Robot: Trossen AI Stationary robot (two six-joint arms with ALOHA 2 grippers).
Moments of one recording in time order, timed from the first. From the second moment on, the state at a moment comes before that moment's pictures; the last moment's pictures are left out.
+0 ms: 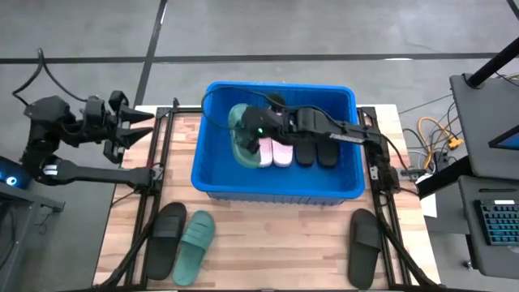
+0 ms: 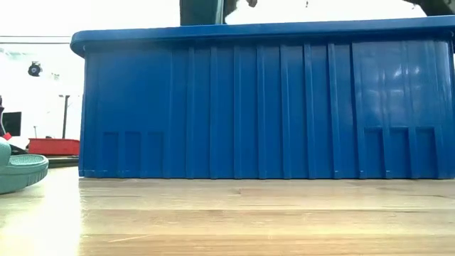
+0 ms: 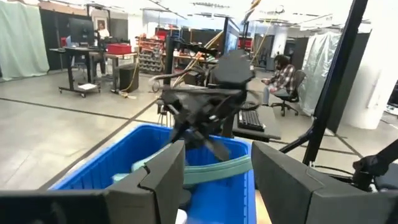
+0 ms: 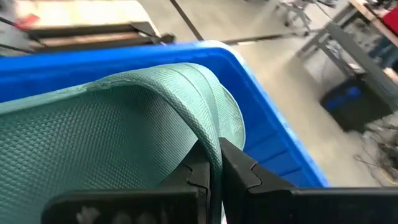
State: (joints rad) left arm 0.11 0.63 1.35 -0.75 -0.05 -0.11; right arm -0.04 2.05 2.35 -1.04 0.63 0.06
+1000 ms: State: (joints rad) left arm 0.11 0.47 1.23 -0.74 -0.27 -0.17; right arm -0.19 2.43 2.35 -0.78 0.61 -0.16
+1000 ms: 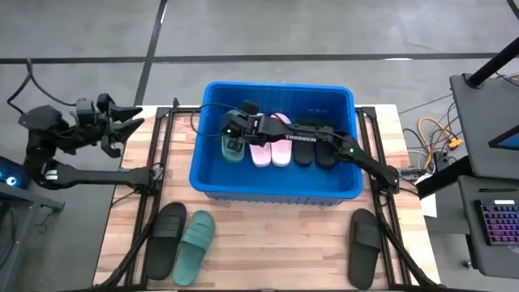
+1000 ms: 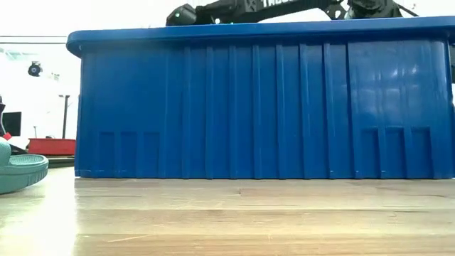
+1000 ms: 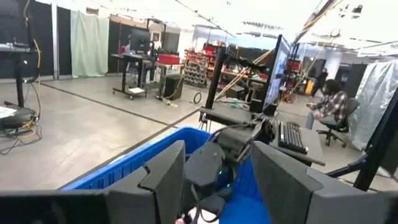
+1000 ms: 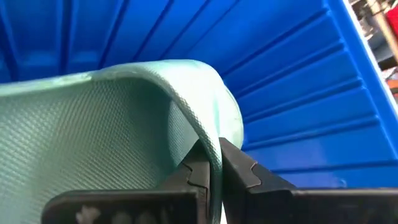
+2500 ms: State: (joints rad) left arm 0.11 0.38 1.23 -0.74 -0.29 -0.15; right arm -0.22 2.54 2.28 -0.46 0.62 -0.28
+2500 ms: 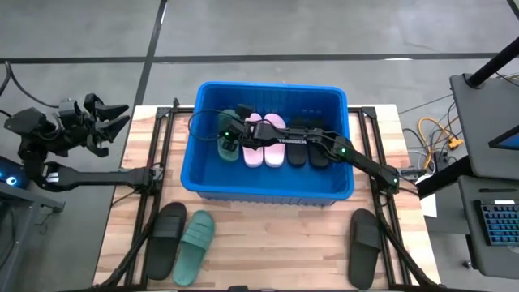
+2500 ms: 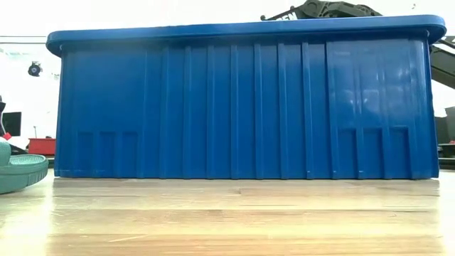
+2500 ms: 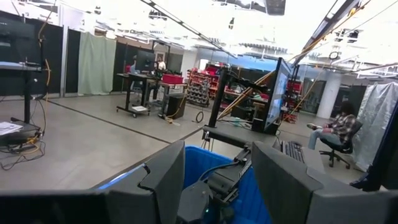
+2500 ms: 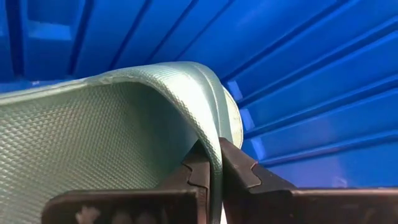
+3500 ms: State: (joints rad) left arm 0.11 0.38 1.23 -0.74 -0.29 -0.15; right arm -0.22 2.54 2.28 -0.44 0.63 -0.24
